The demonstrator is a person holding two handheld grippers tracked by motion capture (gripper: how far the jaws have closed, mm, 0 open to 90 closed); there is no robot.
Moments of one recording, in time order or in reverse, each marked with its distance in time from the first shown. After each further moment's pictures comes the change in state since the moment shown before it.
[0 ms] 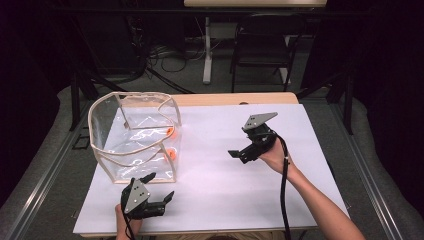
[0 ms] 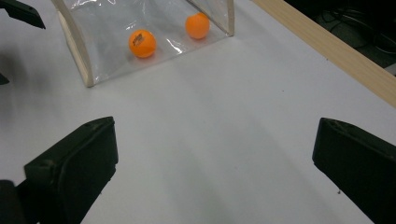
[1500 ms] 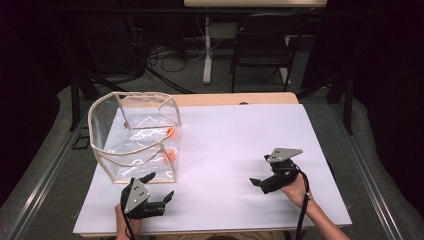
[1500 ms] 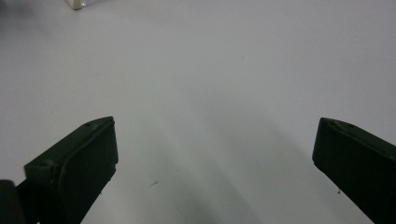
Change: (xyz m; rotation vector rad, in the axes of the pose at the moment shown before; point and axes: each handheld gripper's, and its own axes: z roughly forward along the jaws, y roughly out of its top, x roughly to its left) left arm 0.001 0.000 0.001 0.001 0.004 -0.005; right arm 0.023 -0.110 -0.024 0.001 -0.067 0.095
